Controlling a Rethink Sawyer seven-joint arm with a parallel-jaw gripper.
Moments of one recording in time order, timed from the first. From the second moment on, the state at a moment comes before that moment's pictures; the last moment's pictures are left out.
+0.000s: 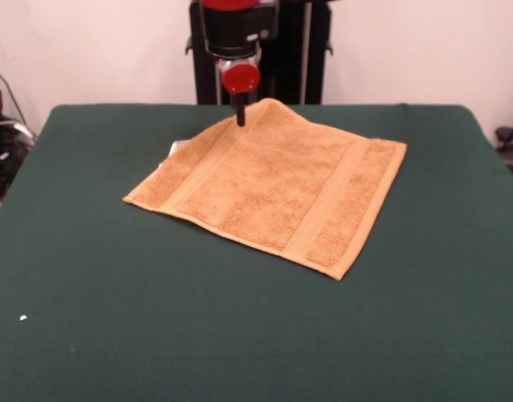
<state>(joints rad) -0.48 -0.57 -0.03 2.21 -0.10 0.02 2.69</state>
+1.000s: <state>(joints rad) -0.41 -0.54 0.04 1.92 -0.35 0.16 2.69</state>
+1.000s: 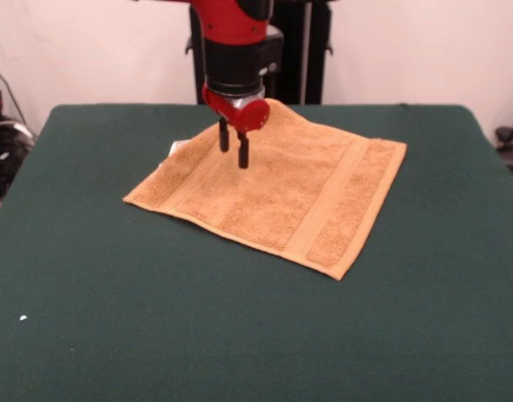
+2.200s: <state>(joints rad) -0.43 -0.43 0.26 1.71 -0.24 0.20 2.69</state>
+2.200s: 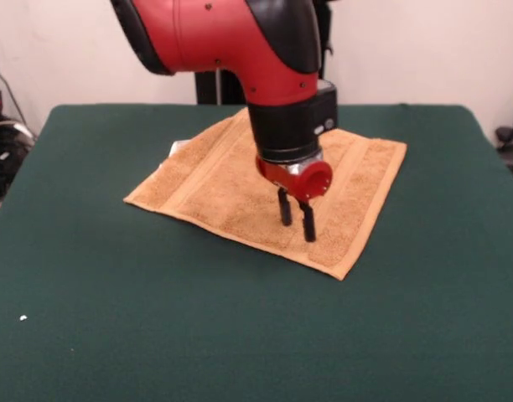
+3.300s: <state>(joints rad) -0.50 -0.39 0.33 1.72 -0.24 0.21 2.69</state>
